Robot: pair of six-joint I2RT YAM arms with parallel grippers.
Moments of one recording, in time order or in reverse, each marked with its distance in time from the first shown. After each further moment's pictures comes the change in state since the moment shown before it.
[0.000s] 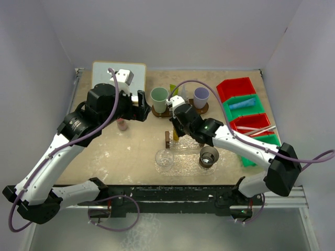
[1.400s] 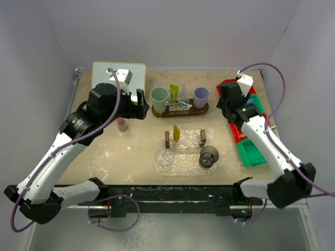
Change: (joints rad) left arm 0.021 0.000 -0.034 0.024 -0.027 -0.006; right arm -0.453 -0.203 0.050 -0.193 0.379 0.290
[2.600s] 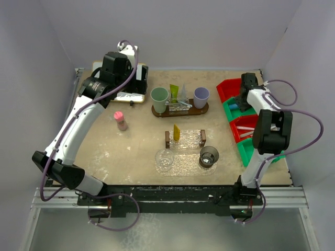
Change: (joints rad) left arm 0.189 0.401 0.351 -0.077 0.030 0.170; right arm -0.501 0.682 0.265 0.002 -0.273 0.530
